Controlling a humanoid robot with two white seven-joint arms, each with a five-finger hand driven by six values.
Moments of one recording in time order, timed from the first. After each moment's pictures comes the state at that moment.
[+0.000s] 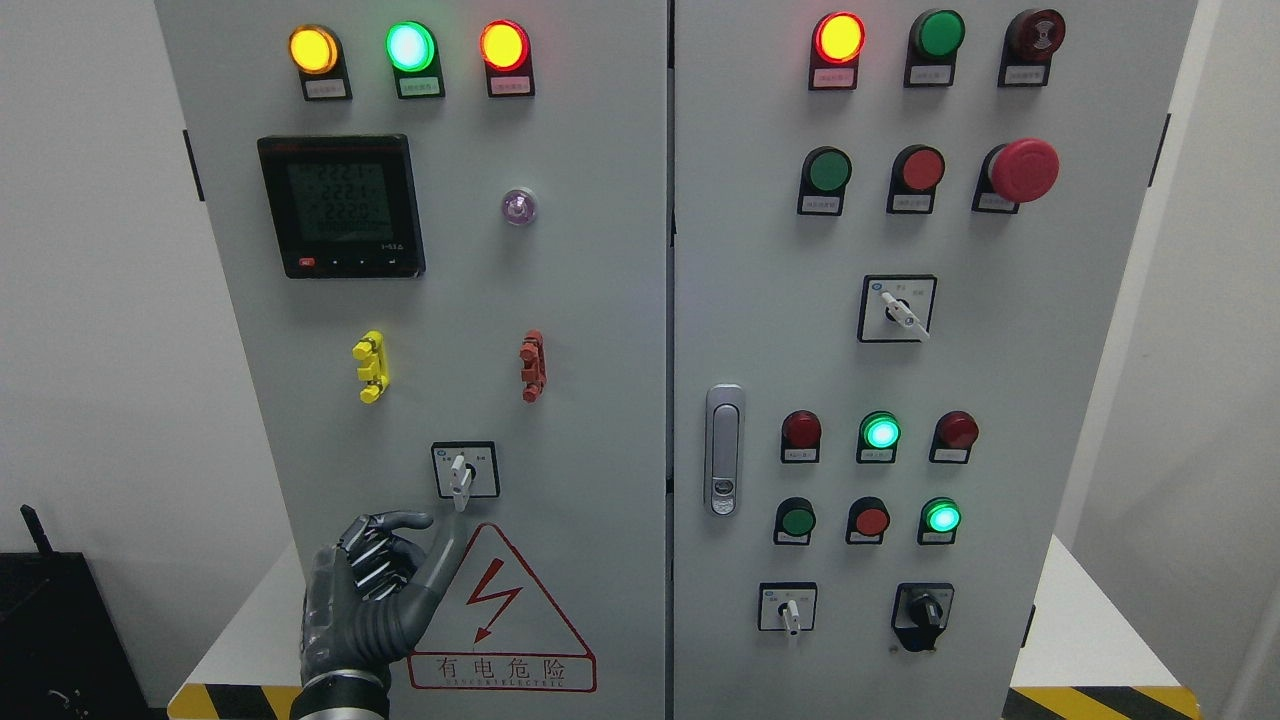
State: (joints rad) left arm -0.30 -0.13 0.00 -2.02 -0.11 0.54 0.24; right arm 0.09 0.12 0.08 -0.13 0.00 0.02 -0.08
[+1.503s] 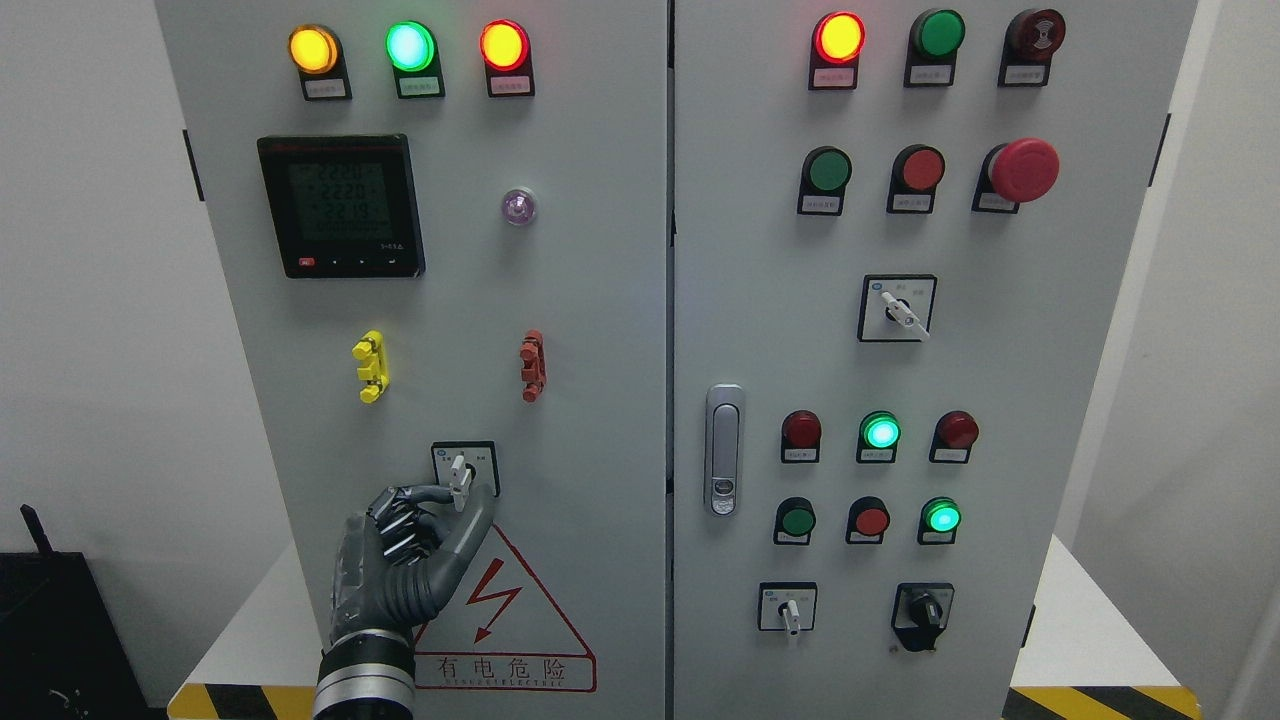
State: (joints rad) left arm -0.38 -0.15 -0.03 -1.97 -0.14 0.61 0.24; right arm 0.09 0.12 0.08 -0.13 0.00 0.02 -0.08
